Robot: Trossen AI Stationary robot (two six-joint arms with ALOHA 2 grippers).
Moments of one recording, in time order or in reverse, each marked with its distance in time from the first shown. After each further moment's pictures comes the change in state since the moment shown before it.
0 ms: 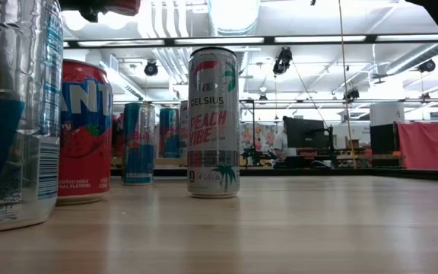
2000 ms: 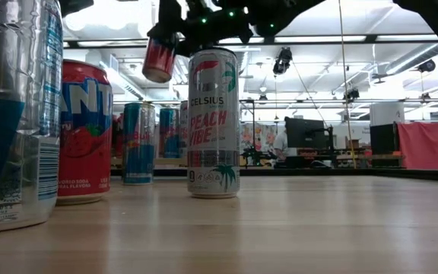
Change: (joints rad) left arm 0.000 -0.320 0.002 -0.253 -0.397 0.064; right arm -0.136 -0.010 -0.310 0.223 0.330 0.472
